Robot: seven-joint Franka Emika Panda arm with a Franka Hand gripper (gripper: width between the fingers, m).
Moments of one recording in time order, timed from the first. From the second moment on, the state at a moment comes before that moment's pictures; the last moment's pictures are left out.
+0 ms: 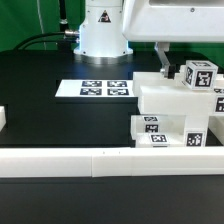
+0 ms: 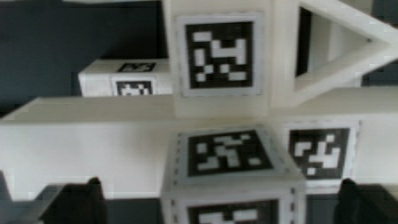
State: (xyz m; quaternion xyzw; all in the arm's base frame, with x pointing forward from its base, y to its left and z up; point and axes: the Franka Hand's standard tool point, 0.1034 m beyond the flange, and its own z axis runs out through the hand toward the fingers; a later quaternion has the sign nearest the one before) arm 0.644 0.073 0.116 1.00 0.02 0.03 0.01
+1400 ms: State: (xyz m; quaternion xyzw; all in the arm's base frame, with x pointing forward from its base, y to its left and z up) arm 0.649 0.073 0.113 0.92 -0.39 0.07 -0.03
